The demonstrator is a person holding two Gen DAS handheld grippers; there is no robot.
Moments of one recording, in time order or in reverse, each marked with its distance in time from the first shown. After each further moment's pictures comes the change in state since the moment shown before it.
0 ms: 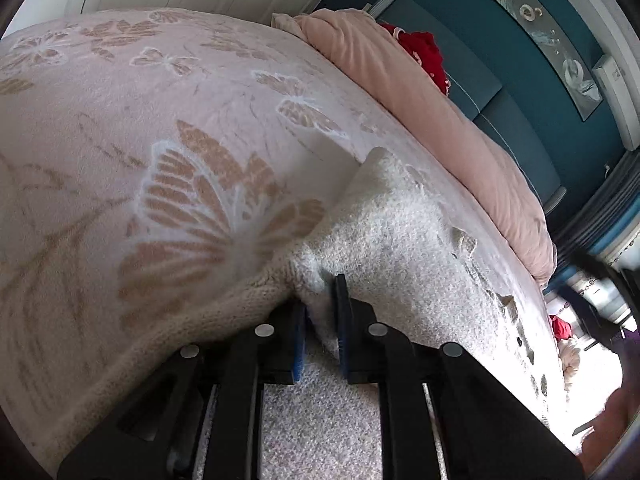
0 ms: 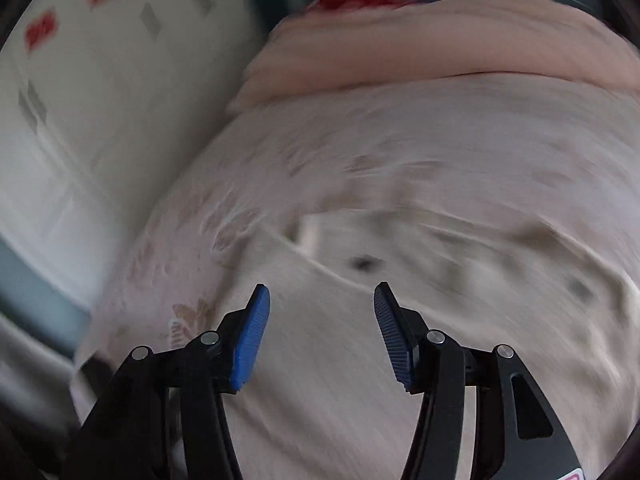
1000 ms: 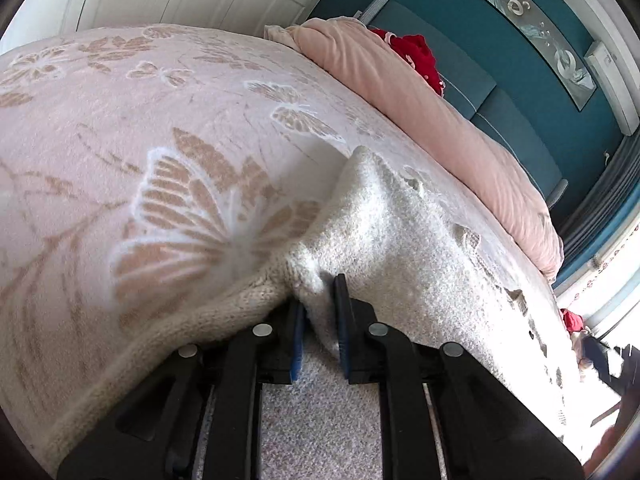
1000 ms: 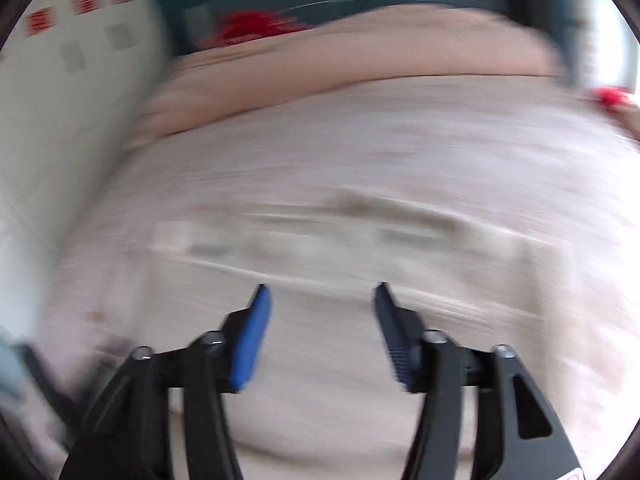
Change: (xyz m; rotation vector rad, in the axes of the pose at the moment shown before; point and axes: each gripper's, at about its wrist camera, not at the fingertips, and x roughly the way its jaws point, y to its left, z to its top) left arm -0.002 -0.006 -0.010 0.057 -0.038 0.027; right arm -0.119 -0.130 -0.105 0.227 -0.159 -0.423
